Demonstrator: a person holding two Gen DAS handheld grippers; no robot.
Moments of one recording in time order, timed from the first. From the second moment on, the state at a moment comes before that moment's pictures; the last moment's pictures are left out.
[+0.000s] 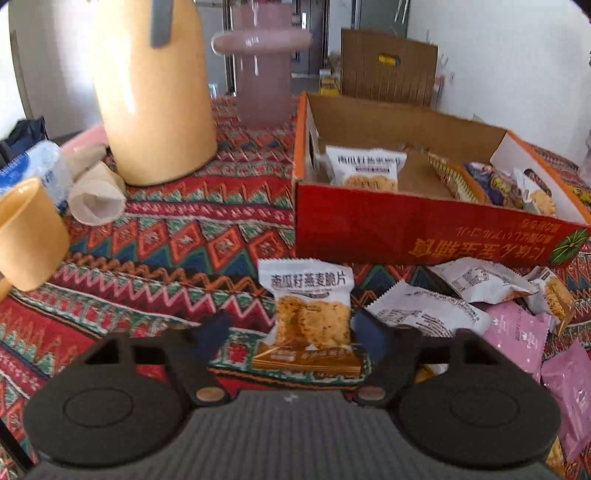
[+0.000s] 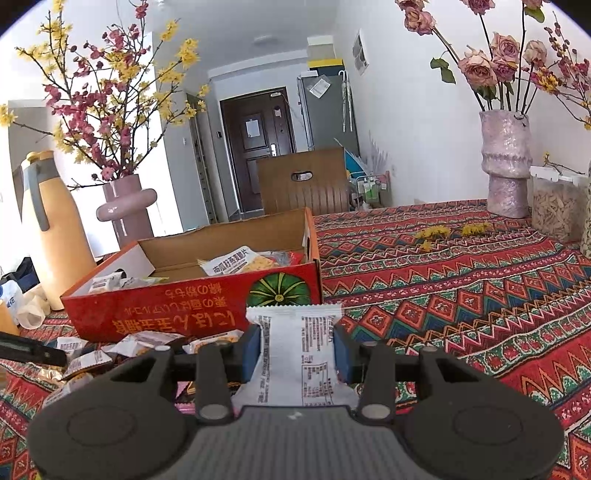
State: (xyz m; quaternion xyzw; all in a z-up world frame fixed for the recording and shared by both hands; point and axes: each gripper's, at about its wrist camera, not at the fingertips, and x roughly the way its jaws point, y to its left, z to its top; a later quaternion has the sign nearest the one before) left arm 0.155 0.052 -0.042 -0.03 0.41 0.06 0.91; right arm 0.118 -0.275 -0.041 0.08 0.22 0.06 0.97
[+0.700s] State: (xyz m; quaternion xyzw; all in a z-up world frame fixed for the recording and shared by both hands) left arm 0.123 0.057 -0.006 -0.05 0.34 0.04 0.94; right arm 0.115 -0.272 -0.038 0.08 0.20 0.06 0.97
